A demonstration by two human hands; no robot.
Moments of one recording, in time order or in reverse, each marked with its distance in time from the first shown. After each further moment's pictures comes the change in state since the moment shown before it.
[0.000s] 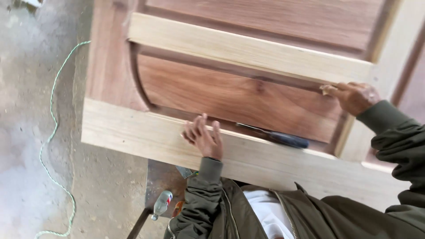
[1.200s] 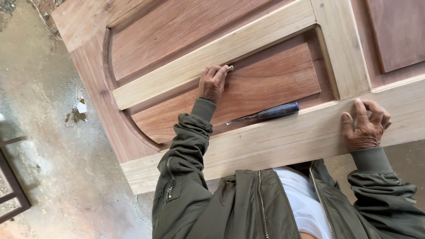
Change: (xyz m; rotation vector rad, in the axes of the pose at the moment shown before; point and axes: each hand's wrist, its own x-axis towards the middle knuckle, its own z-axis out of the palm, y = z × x) left_hand 0.124 0.105 0.088 -0.241 -0.164 1.384; right_hand -0.143 -0.225 -0.018 0.126 0.316 1.299
